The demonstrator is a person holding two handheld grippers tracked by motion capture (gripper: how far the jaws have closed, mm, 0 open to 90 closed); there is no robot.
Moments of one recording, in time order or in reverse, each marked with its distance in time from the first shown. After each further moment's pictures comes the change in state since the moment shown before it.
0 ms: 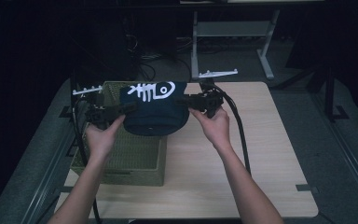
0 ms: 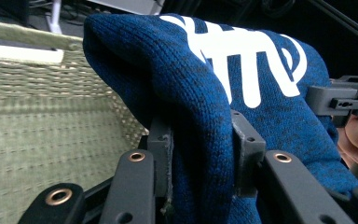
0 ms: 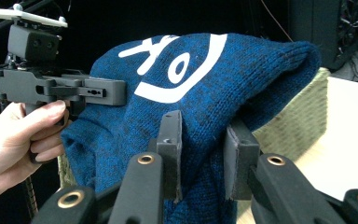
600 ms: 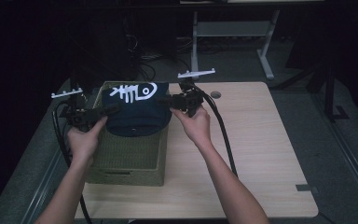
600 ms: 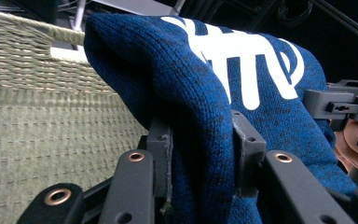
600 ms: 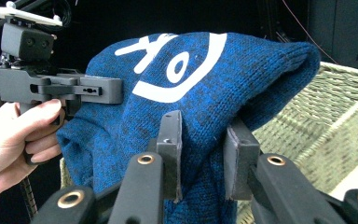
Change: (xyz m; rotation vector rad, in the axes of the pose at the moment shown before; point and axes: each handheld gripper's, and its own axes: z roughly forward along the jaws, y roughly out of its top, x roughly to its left) left arm 0.030 0.001 -0.032 -0.021 0.047 -0.029; right arm 0.017 0.007 0.046 0.022 0.032 -0.013
